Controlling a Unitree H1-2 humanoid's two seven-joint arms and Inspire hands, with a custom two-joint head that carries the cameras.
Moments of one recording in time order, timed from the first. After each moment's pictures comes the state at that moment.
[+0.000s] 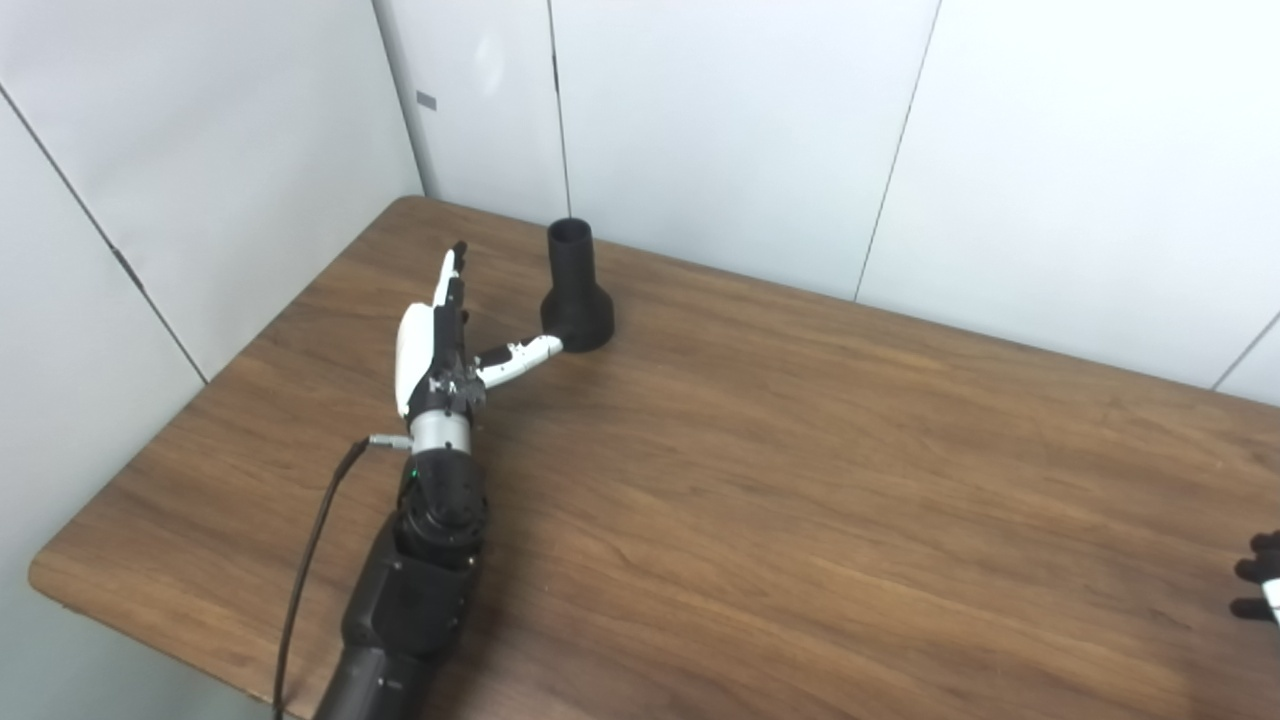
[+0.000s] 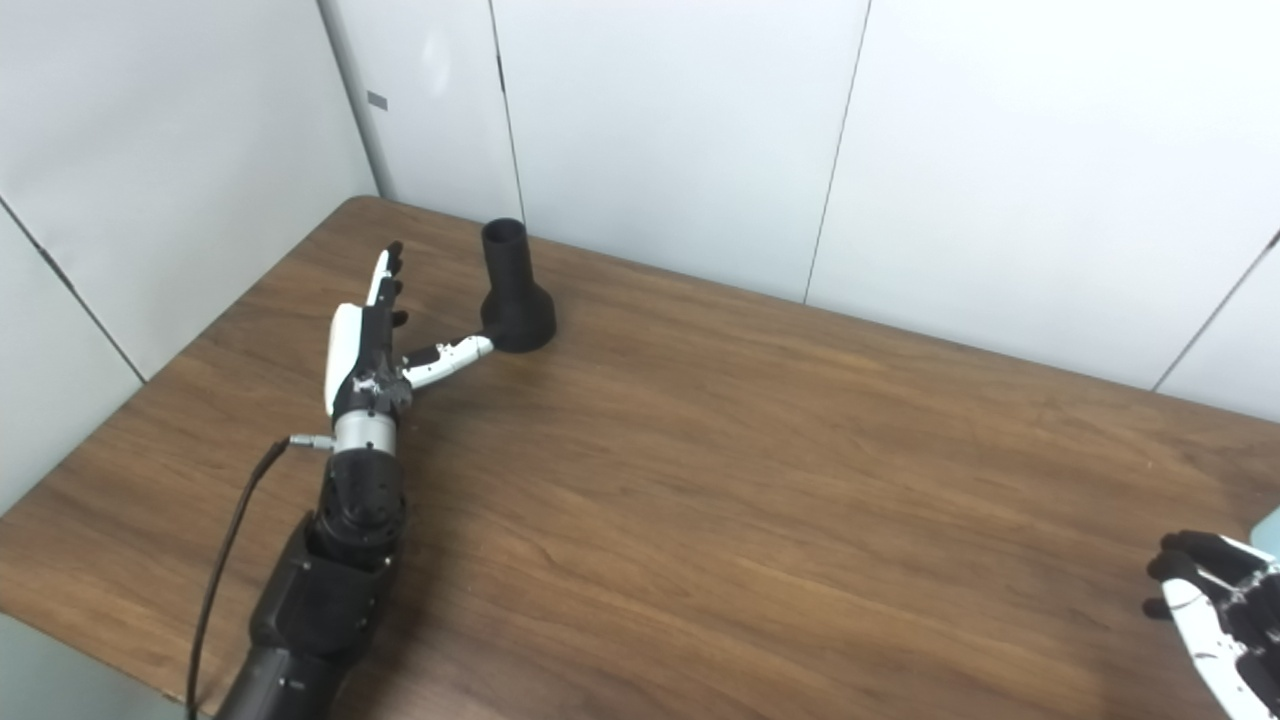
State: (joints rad) left arm -0.23 0.26 0.21 0.11 0.33 0.18 0.30; right arm 0.01 -0.12 -0.19 -0.28 0.05 0.21 -0.08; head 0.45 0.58
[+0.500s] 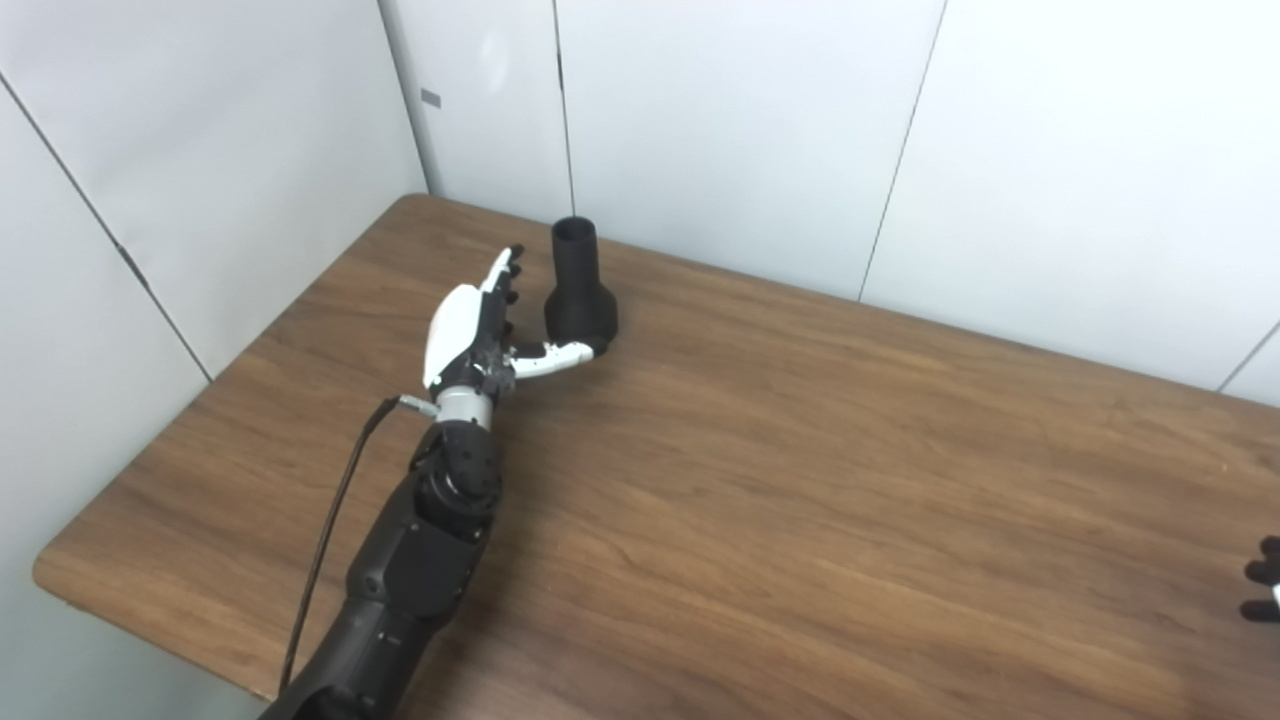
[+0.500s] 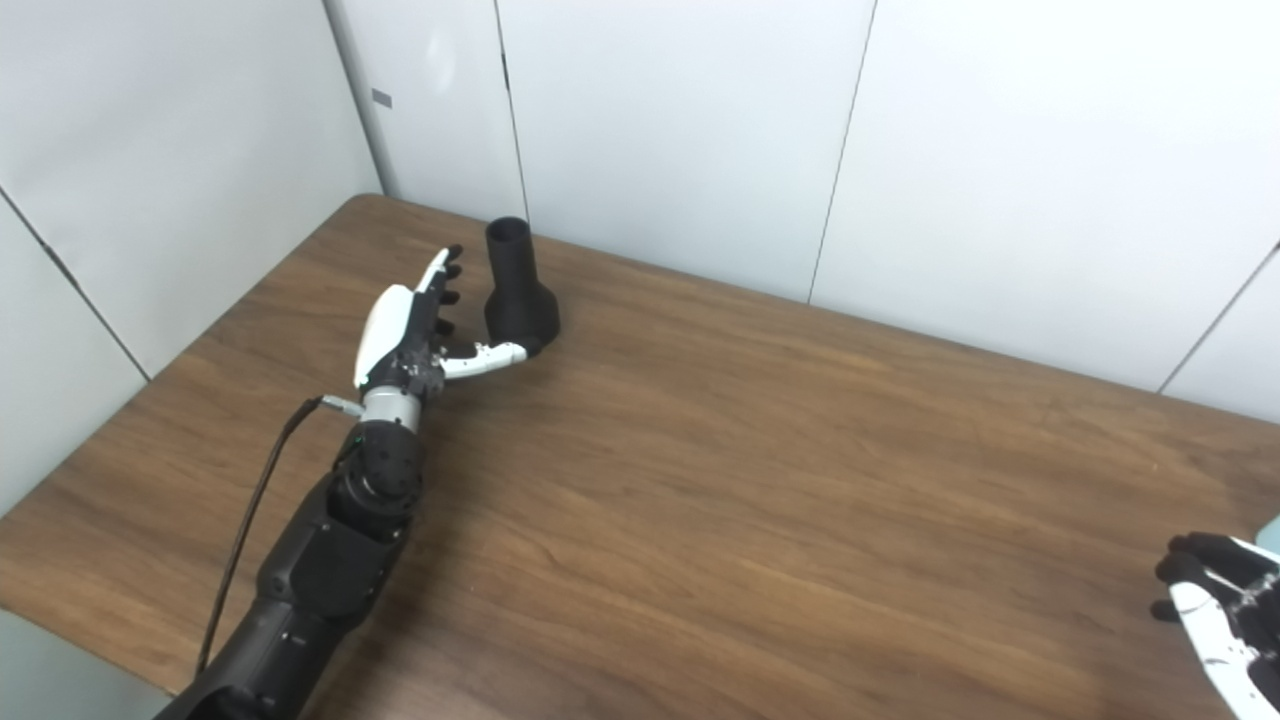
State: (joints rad) left arm -0.30 0.32 0.08 0.18 0.41 0.25 0.23; right arm 0.02 -0.12 -0.19 -0.34 0.05 0.23 -0.08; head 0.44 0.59
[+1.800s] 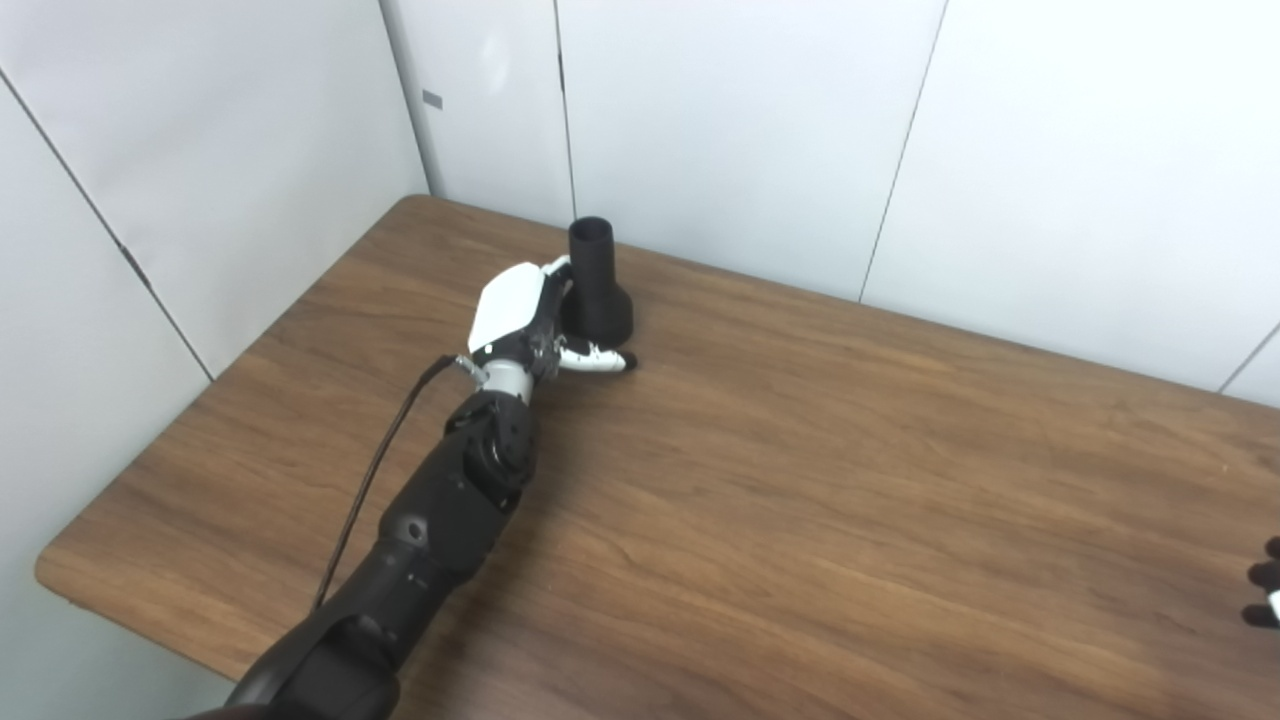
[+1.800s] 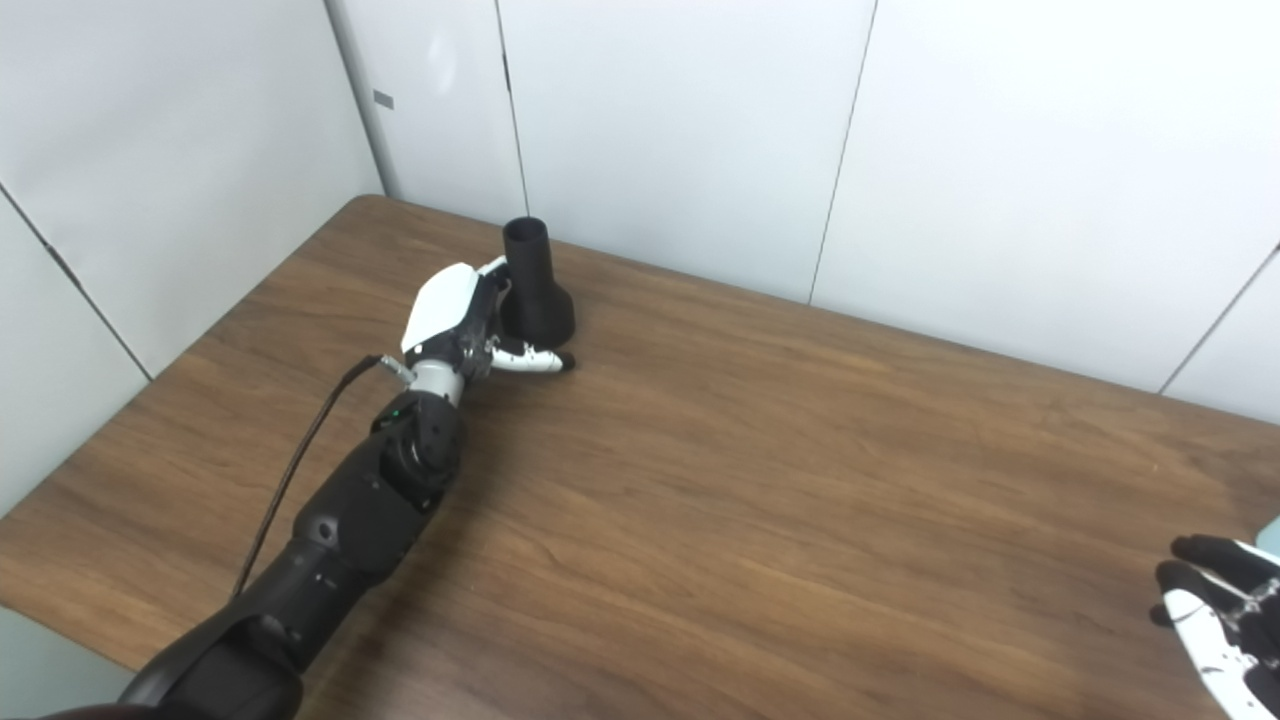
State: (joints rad) left arm -0.41 0.38 -0.09 0.40 0.56 0.22 0.26; right arm 0.04 -0.09 -0.18 -0.45 0.04 0.35 -0.08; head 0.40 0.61
